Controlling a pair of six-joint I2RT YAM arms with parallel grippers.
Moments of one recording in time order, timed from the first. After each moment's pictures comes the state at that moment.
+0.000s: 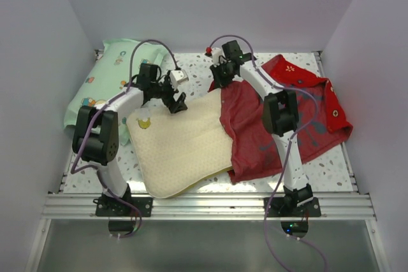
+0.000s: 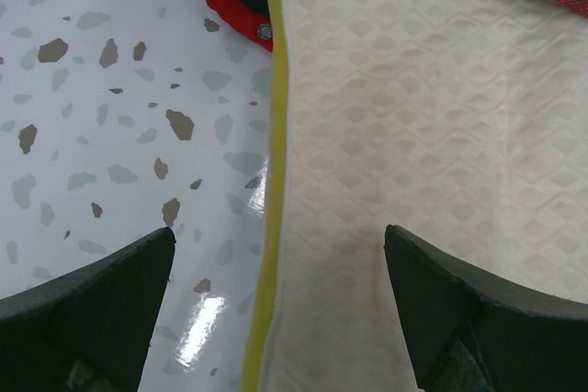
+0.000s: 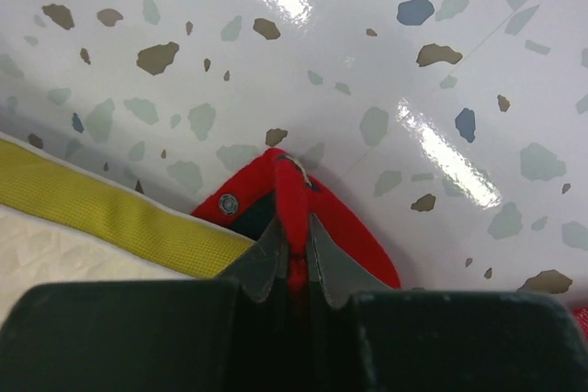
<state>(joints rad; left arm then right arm) -0.23 1.79 1.21 -0.24 0.70 0.58 0.39 2.45 2.23 -0.76 -0.31 -0.22</state>
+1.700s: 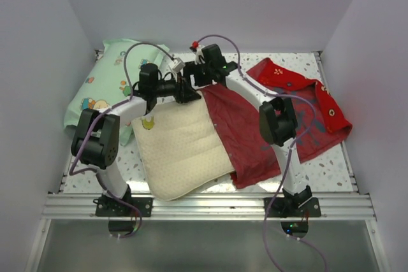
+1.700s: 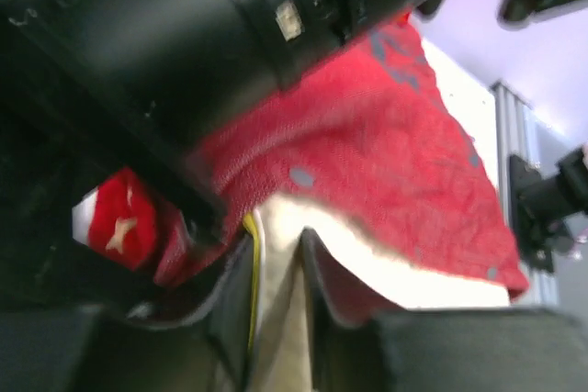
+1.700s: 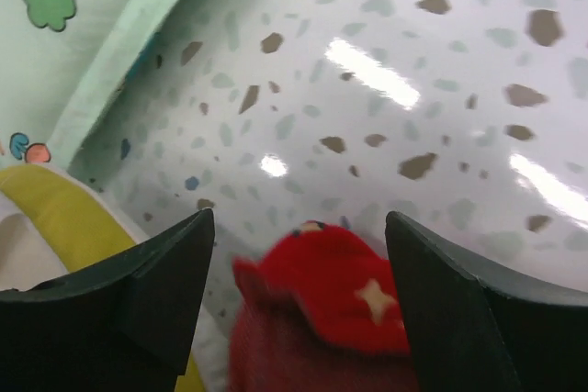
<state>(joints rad) -0.26 1.77 1.06 0.38 0.94 -0.20 0.60 2.29 2.04 -0.41 -0.36 0.31</state>
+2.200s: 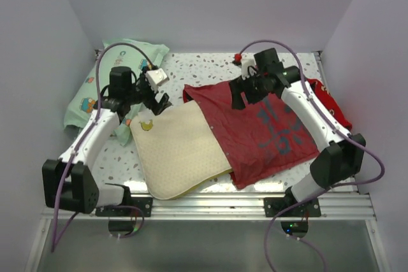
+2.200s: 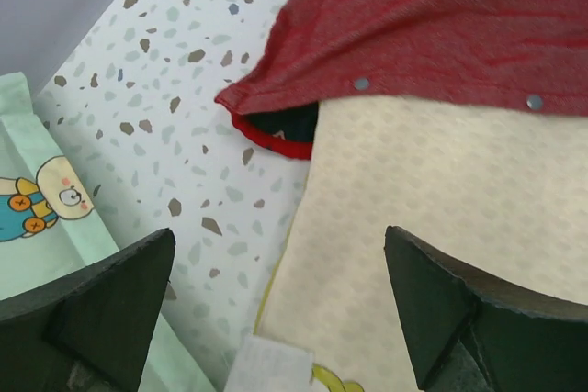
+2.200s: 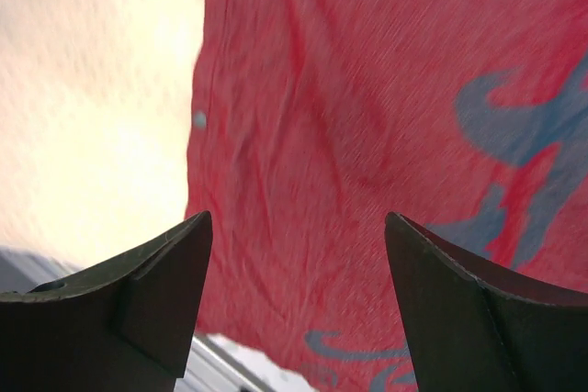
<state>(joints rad) -0.13 1.38 1.06 -0.23 0.62 0.50 0.36 1.61 1.60 -0.89 -0.29 -0.06</state>
